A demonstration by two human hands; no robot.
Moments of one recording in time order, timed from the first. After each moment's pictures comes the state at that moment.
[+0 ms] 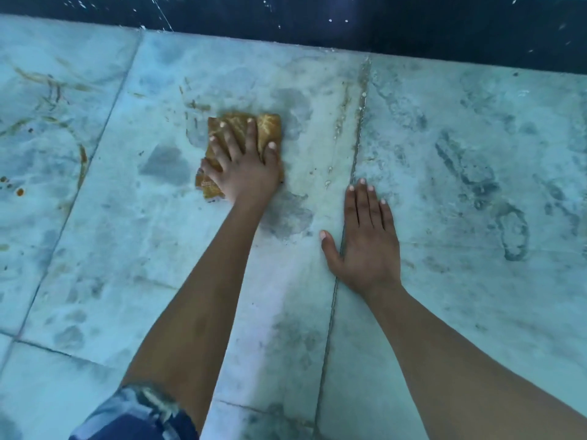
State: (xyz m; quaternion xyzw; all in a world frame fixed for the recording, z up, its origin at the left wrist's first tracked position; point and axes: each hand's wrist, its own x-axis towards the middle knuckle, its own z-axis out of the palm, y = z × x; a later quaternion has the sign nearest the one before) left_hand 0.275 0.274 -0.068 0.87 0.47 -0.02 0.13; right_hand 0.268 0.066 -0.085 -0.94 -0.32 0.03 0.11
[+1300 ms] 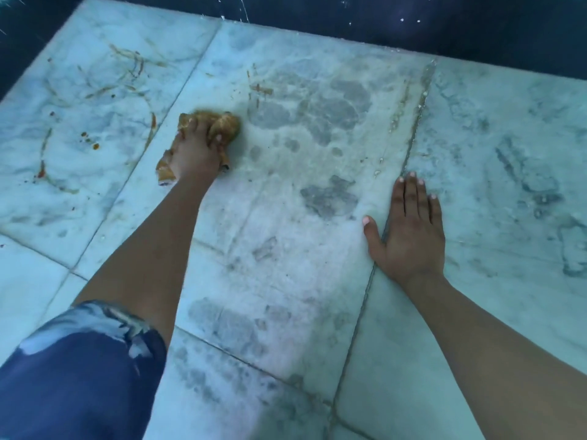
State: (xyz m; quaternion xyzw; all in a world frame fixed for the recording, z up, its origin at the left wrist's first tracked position) left_hand 0.161 0.400 -0.062 0.85 0.50 0.05 0.11; right_hand 0.269 0.064 -0.092 -0.94 -0.33 0.01 0.09
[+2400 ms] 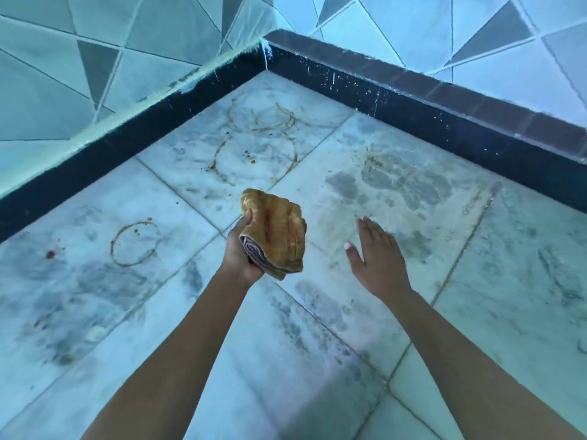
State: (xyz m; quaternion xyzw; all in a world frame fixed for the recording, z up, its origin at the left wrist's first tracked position) left_hand -0.064 0.274 0.072 0.27 0.37 0.33 0.83; right_hand 0.129 0.150 0.045 -0.82 -0.54 0.14 0.14
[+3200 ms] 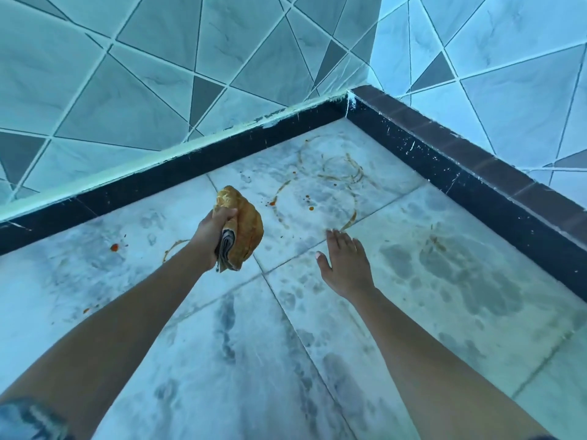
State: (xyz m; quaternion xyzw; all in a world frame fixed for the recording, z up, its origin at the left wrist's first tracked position) left_hand -0.154 0.406 0.136 0.32 0.62 0.38 0.61; right_hand 0.081 0.326 0.082 -0.72 -0.68 0.12 0.06
